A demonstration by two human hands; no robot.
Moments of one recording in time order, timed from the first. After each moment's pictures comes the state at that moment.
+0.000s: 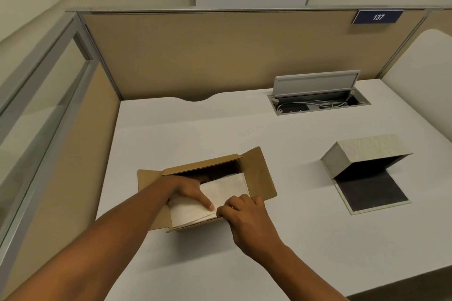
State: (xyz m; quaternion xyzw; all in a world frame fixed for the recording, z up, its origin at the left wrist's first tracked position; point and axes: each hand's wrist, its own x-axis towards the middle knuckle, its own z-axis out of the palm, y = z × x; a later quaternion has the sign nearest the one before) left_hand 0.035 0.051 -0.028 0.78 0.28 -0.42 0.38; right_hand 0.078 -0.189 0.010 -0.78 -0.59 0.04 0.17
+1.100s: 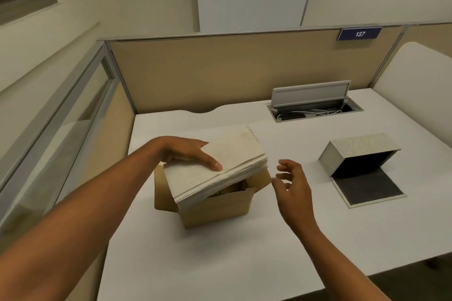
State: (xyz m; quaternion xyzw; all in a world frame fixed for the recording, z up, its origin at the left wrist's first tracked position) left_hand 0.005 0.044 0.131 0.81 0.19 -0.28 0.48; right_hand 0.102 -0.241 0.054 -0.76 -0.26 0.07 0.59
